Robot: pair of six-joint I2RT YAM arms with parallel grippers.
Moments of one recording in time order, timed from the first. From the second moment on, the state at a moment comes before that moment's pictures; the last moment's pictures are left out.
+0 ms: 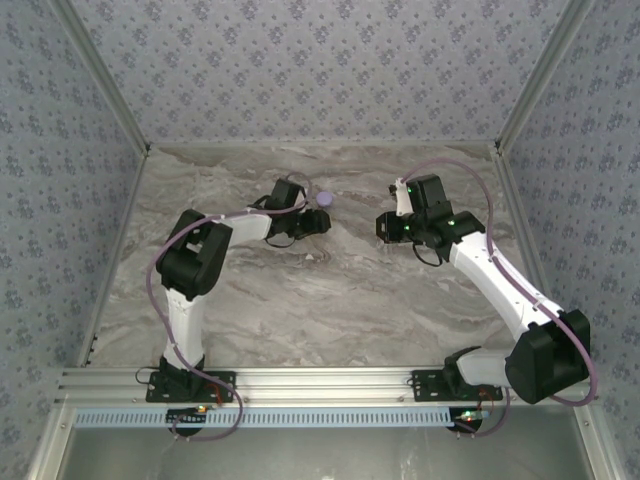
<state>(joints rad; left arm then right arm) -0.52 2.08 1.30 -0.07 0.41 -0.69 0.38 1.29 1.08 -0.62 -0.21 0.29</state>
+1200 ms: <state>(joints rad) -0.48 1.29 0.80 -0.30 -0.25 -0.36 0.33 1.29 0.74 -0.17 0.29 0.09</state>
